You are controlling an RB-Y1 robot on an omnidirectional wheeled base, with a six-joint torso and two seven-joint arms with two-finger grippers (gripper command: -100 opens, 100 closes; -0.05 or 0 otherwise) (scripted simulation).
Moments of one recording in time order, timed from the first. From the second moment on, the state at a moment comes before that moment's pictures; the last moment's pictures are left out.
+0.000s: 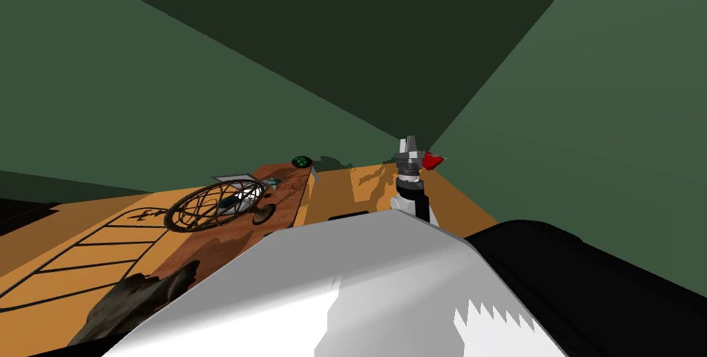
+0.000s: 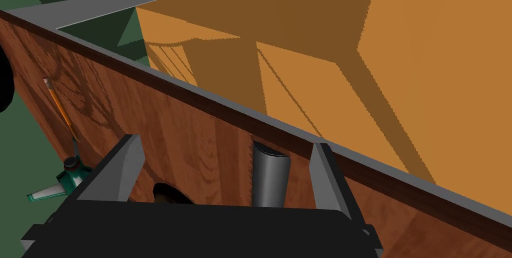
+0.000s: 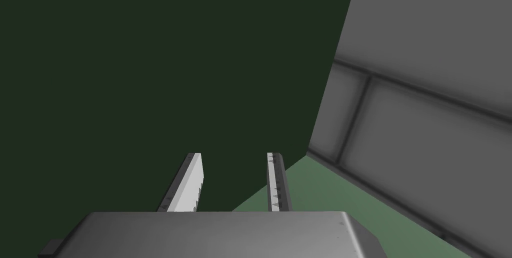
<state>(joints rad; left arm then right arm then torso) 0.37 0.54 -0.24 -1.03 1.27 0.11 -0.79 0.54 -0.05 0.04 -2.39 -0.05 -0.50 0.03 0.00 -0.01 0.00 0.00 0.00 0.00</state>
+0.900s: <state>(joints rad) 0.35 0.59 -0.33 -0.94 1.39 0.13 -0.83 0.54 -0.05 0.04 -2.39 -0.05 -0.50 0.03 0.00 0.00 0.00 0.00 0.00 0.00</state>
